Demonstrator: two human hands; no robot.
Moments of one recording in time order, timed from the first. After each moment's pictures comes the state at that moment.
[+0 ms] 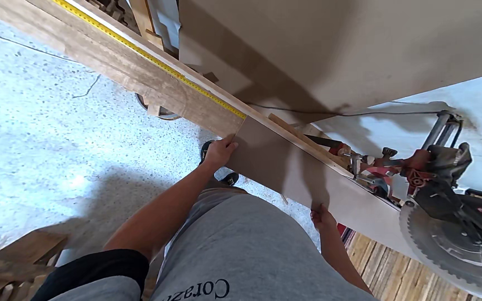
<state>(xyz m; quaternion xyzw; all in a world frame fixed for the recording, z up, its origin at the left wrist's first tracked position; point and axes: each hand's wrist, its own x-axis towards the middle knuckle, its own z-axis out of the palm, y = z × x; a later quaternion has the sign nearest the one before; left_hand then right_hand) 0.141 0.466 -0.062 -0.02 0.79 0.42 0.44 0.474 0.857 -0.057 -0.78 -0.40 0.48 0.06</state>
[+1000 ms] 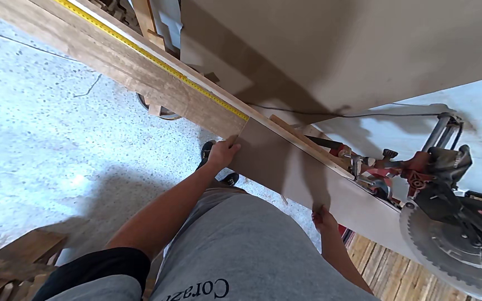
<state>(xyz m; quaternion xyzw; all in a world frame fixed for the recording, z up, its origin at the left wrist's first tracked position) 0.141 0.470 -0.061 -0.03 0.78 0.42 0.46 0.474 0.856 -0.056 -0.77 -0.40 0.48 0.08</state>
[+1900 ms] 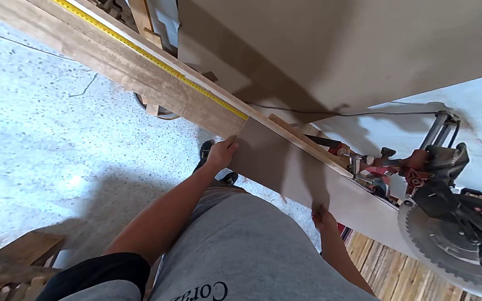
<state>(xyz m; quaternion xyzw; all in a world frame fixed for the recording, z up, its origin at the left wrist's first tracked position) 0.145 0.468 -0.062 -0.03 0.78 0.43 0.45 0.475 0.856 -0.055 -0.78 -0.41 0.47 0.08</state>
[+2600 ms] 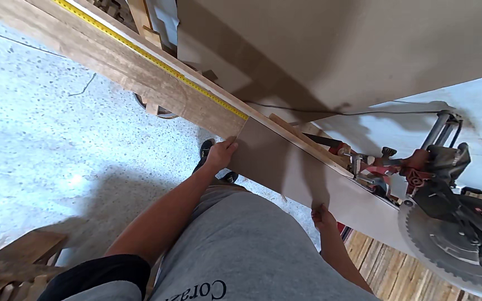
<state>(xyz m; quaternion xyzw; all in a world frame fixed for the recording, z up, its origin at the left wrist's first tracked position) 0.145 0.465 -0.066 -0.03 0.77 0.45 0.45 0.470 0.854 -0.053 -0.78 -0.41 0.47 0.08</state>
